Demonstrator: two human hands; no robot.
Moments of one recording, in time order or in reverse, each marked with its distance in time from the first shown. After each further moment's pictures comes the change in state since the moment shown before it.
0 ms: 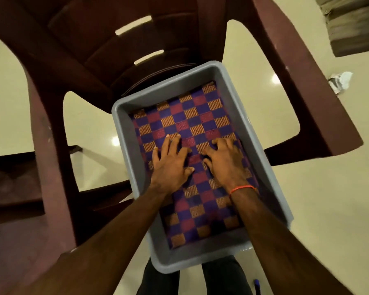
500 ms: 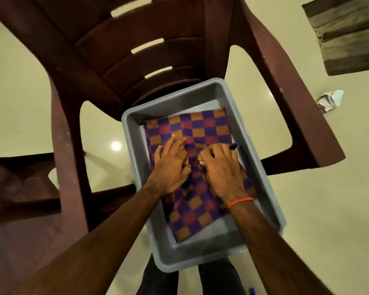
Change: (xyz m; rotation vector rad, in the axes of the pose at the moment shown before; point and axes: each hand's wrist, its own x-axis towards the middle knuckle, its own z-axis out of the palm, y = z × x) left_hand -0.005 -0.002 -0.042 -0.128 0.047 0.102; right_hand -0.016 -0.022 -0.027 0.003 0.272 -0.132
